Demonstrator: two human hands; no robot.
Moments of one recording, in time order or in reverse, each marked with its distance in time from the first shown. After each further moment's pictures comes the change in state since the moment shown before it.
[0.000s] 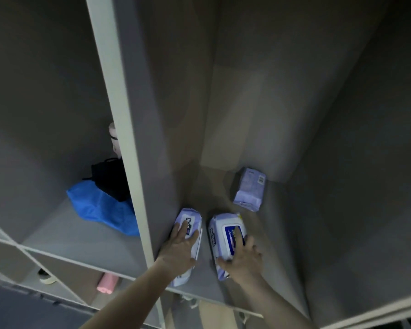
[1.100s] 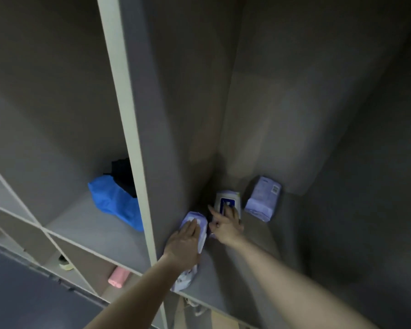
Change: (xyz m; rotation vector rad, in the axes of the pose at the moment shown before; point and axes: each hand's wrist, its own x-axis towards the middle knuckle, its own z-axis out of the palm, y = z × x) left_hand 0.002 0.012 -0.006 0.106 0.041 -0.083; right_hand 0.069 -0.056 -0.043 0.091 -0.223 -0.286
